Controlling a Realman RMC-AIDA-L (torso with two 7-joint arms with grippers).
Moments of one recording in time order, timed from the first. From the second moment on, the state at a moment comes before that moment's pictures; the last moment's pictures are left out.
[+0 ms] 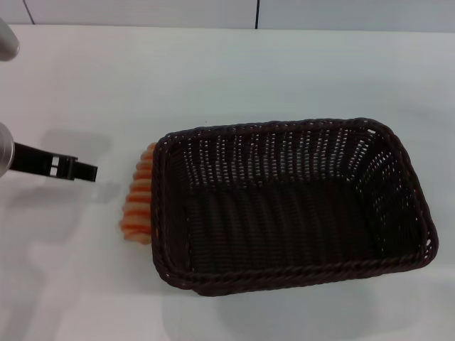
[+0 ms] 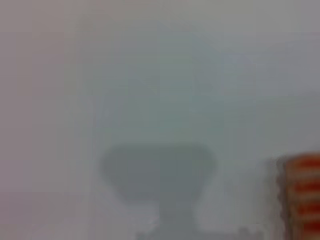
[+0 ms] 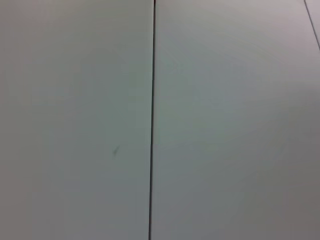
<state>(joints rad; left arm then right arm) -0.19 -2.06 -1.60 -1.80 2.82 -1.46 0.00 0.32 2.04 -1.81 -0.53 0.84 -1.30 -0.25</state>
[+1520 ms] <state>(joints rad) -0.28 -2.07 -1.49 -1.68 2.61 -1.45 0.04 0.29 2.04 -1.82 -0.56 0.84 -1.31 -0.24</state>
